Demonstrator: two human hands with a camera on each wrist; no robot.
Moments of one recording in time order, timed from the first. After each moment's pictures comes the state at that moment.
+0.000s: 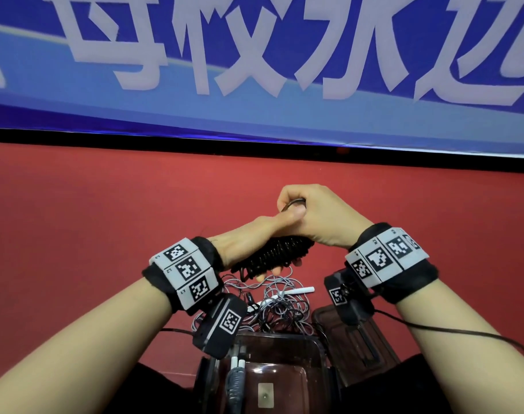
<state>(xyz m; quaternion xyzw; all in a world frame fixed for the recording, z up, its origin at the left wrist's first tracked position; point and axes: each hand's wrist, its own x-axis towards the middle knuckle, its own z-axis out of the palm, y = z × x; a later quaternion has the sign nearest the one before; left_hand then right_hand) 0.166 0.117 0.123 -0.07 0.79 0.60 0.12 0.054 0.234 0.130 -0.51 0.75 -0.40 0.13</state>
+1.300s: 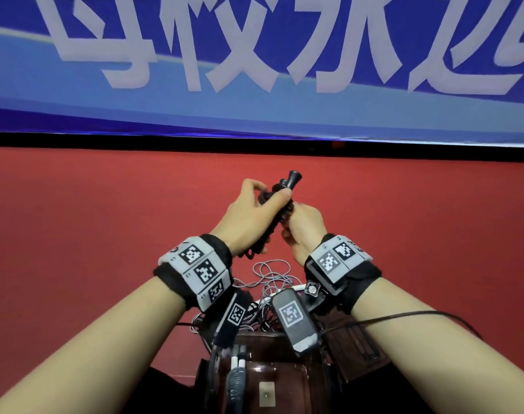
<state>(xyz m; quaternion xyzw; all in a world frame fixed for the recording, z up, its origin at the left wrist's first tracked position) 0.144 0.113 0.115 -0.20 0.78 0.58 -0.12 0.060 0.186 0.079 -0.02 0.64 -0.74 0.21</state>
